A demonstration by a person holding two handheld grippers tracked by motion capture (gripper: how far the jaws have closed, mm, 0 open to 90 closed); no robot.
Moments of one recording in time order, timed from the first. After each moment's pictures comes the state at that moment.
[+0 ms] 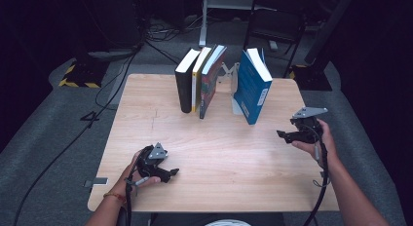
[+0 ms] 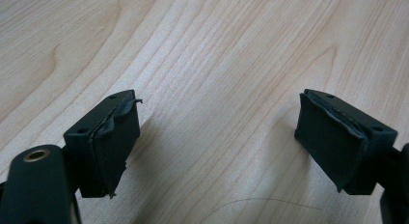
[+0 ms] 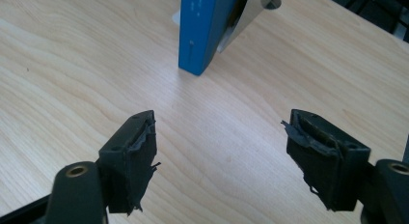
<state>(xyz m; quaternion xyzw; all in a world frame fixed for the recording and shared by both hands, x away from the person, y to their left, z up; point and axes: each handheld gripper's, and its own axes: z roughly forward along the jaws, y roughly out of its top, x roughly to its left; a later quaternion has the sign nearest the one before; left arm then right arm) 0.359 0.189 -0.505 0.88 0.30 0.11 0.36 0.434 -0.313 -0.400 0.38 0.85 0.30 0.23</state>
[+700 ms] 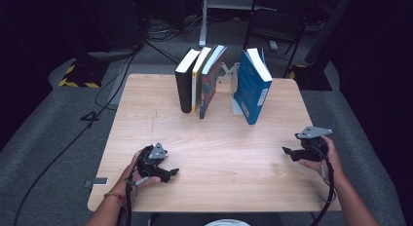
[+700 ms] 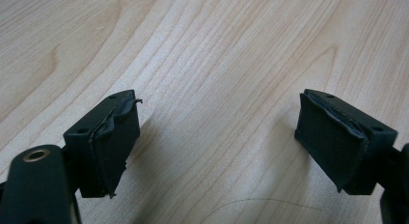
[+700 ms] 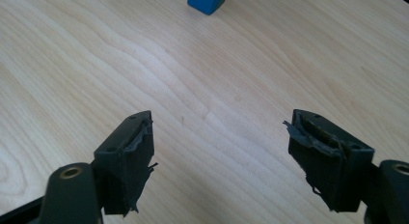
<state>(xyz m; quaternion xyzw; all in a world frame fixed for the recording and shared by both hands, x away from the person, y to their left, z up) 0.359 0.189 -0.505 0.88 0.30 0.11 0.36 0.401 -0.342 -0.445 0.34 0.86 0.30 0.23</state>
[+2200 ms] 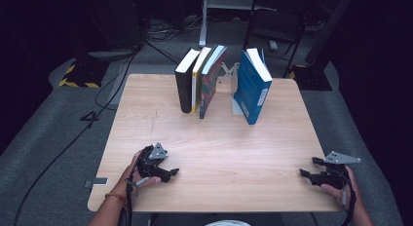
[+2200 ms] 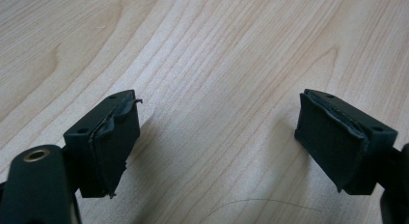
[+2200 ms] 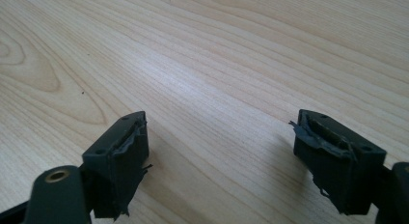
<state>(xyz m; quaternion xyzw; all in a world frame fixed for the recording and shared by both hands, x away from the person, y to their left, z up) 0.358 0.188 -0.505 0.88 0.30 0.11 0.36 0.347 -0.420 -0.504 0.41 0.82 0.36 0.18</state>
